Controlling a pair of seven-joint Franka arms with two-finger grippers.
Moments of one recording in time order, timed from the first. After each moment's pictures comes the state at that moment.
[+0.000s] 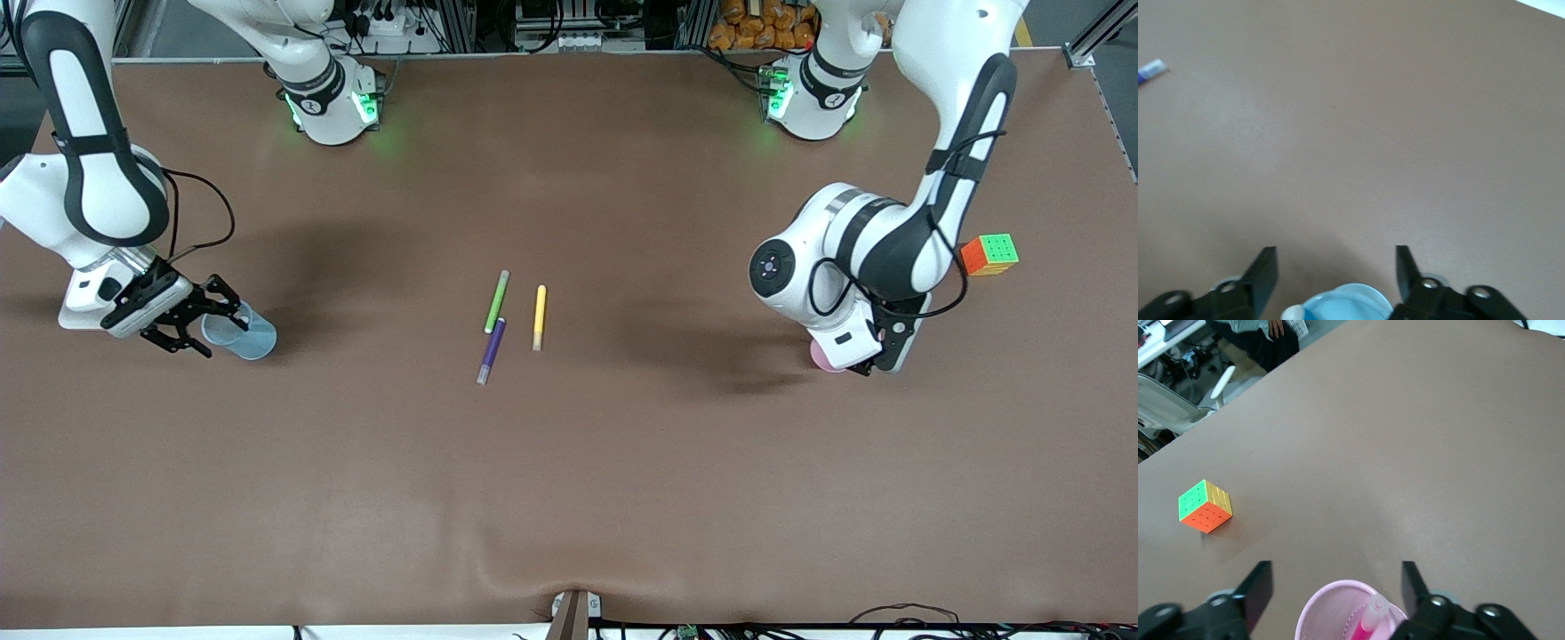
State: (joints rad) left arm -0.12 0.38 -0.27 -1.88 0.90 1.81 -1.79; right arm -0.18 0.13 -0.02 -2.34 0.90 2.57 -1.59
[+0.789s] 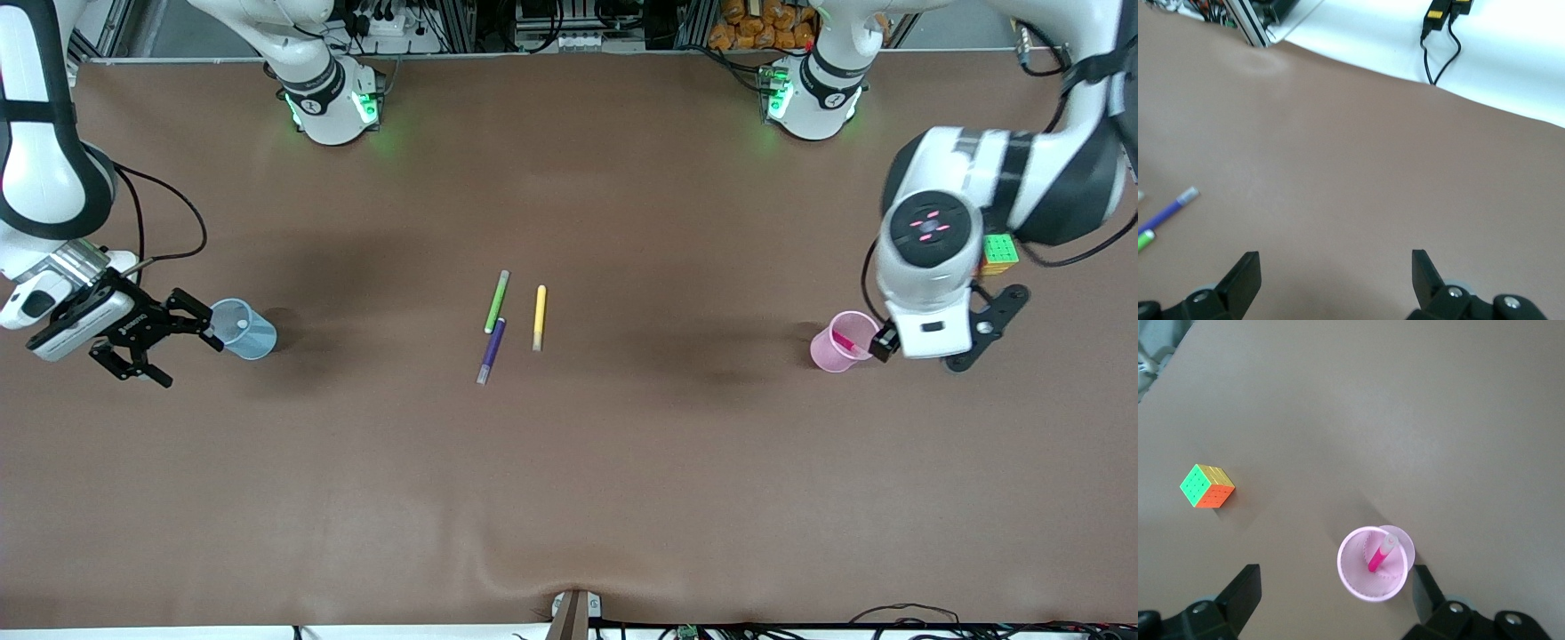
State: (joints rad) left arm 0.01 0.21 -0.27 -1.78 0.47 1.81 -1.16; right arm -0.15 0.11 0.00 -2.13 0.91 2.46 -1.33
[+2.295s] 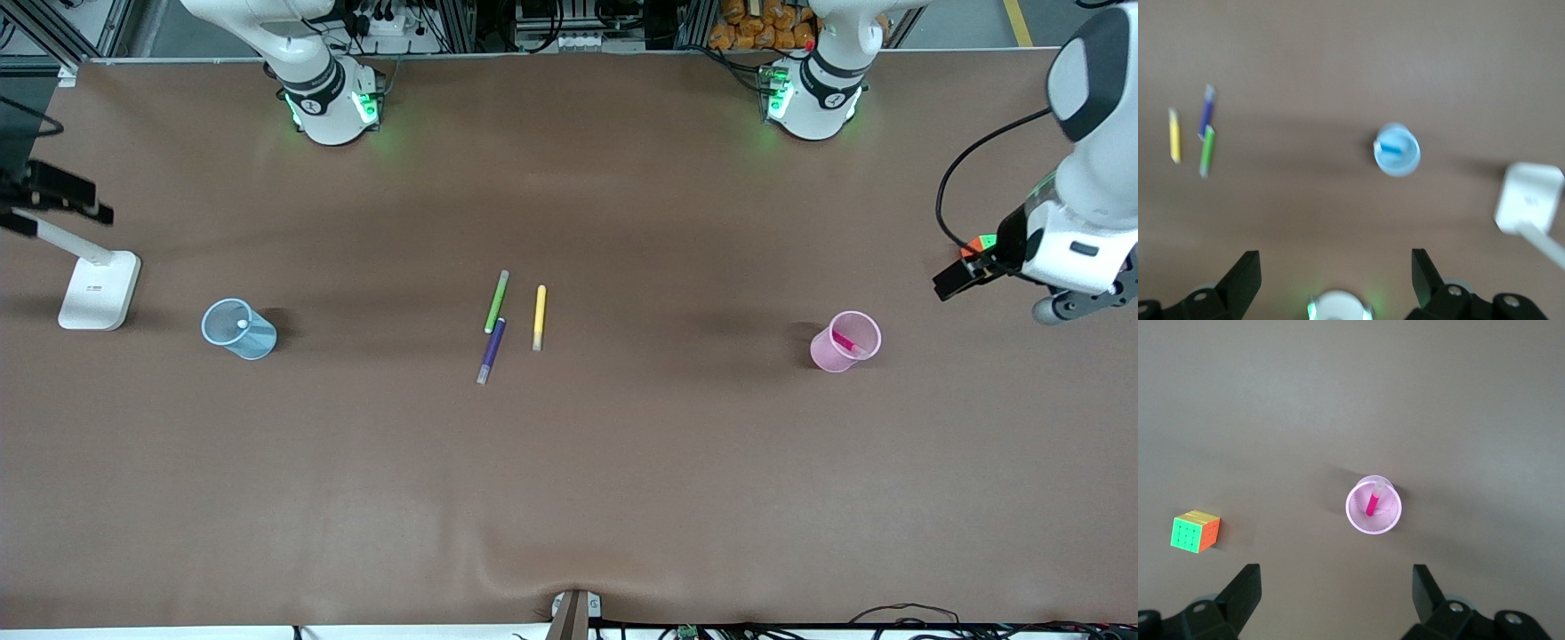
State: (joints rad) left arm 0.17 0.00 -0.23 -1.77 0.10 1.79 -0.38; right arm 0.03 0.09 -0.13 -1.34 0.06 1.25 -0.19
